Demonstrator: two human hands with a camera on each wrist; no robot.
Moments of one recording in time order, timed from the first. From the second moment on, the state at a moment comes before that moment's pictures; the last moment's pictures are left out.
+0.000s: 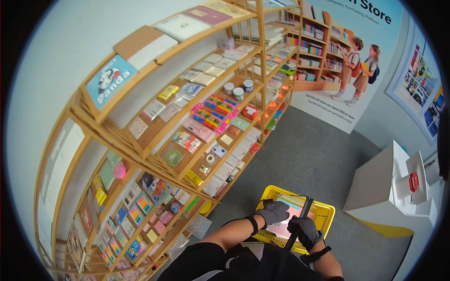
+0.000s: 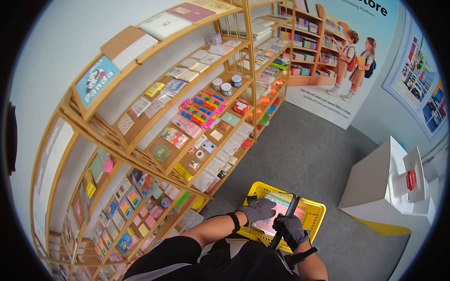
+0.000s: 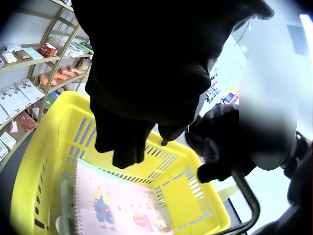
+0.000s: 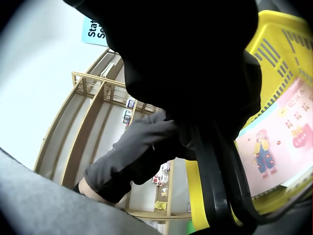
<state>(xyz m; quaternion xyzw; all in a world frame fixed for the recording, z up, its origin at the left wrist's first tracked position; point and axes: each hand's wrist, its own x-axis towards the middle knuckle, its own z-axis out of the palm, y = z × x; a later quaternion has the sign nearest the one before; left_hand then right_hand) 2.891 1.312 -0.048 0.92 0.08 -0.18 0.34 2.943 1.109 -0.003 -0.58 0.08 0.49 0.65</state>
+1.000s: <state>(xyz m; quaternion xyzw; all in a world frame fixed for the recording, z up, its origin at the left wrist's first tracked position) 2.926 1.388 -0.086 0.82 0.35 -0.33 0.30 3.155 0.928 -0.170 -0.57 -0.05 0.43 0.70</state>
